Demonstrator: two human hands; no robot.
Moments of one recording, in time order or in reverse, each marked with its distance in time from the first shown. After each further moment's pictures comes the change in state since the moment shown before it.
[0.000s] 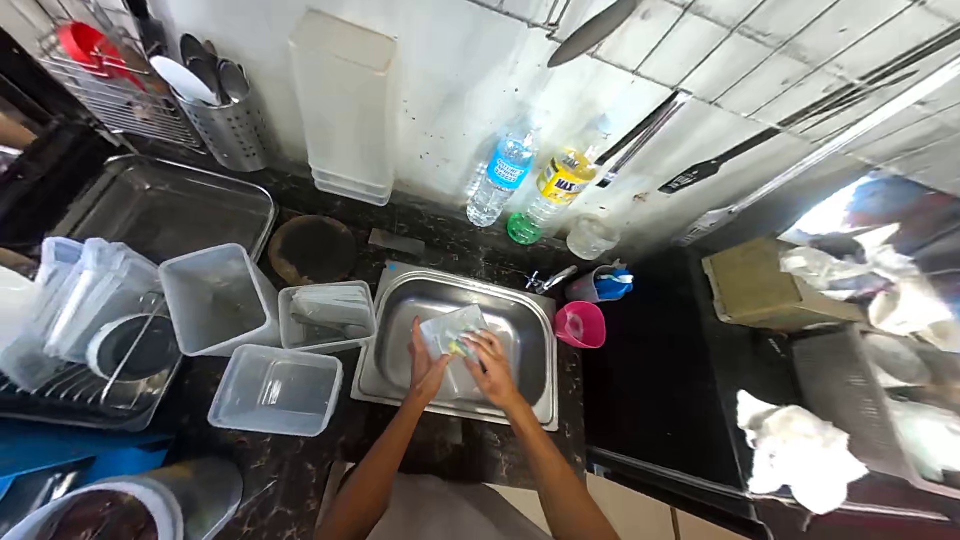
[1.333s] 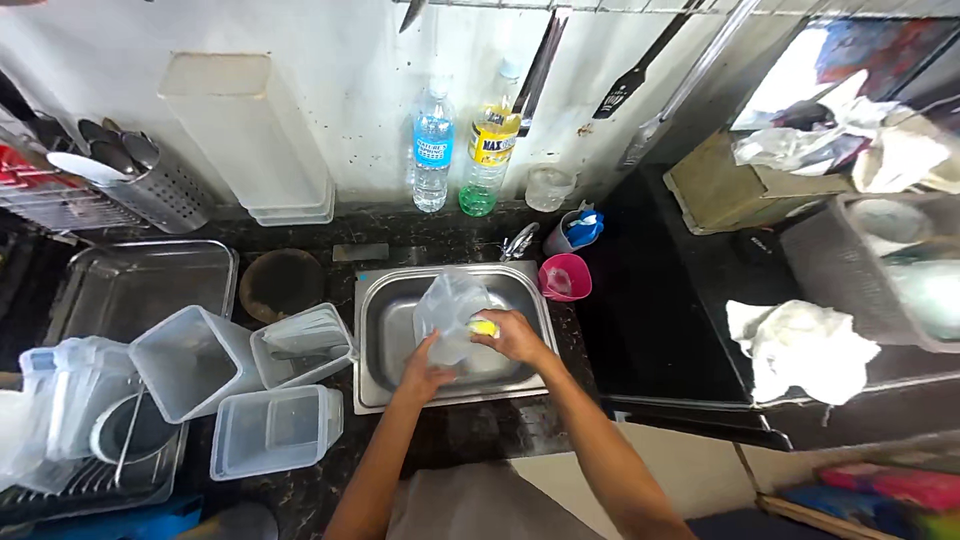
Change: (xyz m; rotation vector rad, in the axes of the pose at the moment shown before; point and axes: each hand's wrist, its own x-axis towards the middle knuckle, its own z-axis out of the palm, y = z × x) left_hand -0.011 0.062 0.011 -0.298 -0.086 -0.776; right_hand 0.013 0.007 -0.089 -0.053 -0.251 0.172
